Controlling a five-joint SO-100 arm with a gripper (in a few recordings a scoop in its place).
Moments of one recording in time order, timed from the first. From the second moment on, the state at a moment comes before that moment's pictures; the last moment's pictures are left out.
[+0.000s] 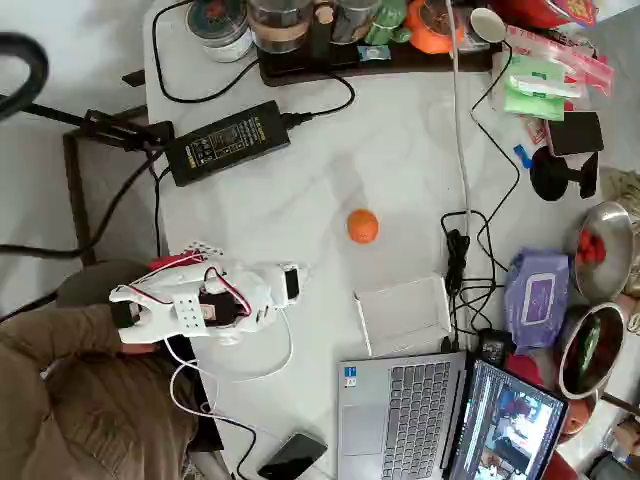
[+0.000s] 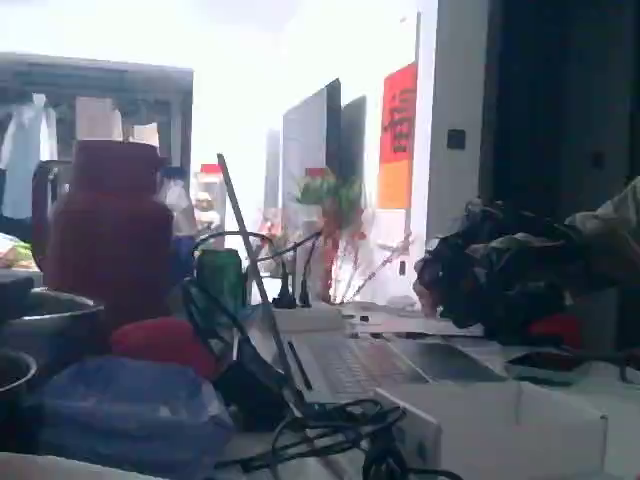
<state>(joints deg) -0.4 172.8 160.1 72.5 -1.2</state>
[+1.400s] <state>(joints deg) -0.4 173.2 148.0 72.5 -1.2</state>
